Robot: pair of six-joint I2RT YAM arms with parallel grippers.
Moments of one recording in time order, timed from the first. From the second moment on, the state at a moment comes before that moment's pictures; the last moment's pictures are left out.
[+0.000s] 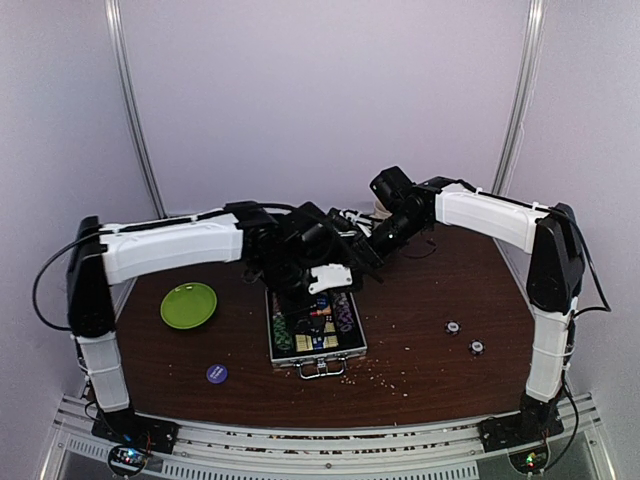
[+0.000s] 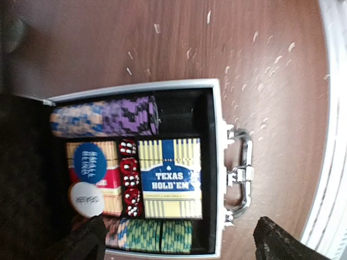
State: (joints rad) left arm -0.98 1.94 1.70 -0.97 0.11 0.47; right arm 0.62 1.99 1.75 -0.83 -0.63 -0.29
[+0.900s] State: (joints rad) left arm -0.88 1.52 0.96 -1.00 -0.01 -0.43; right arm 0.62 1.99 1.75 -0.83 -0.63 -0.29
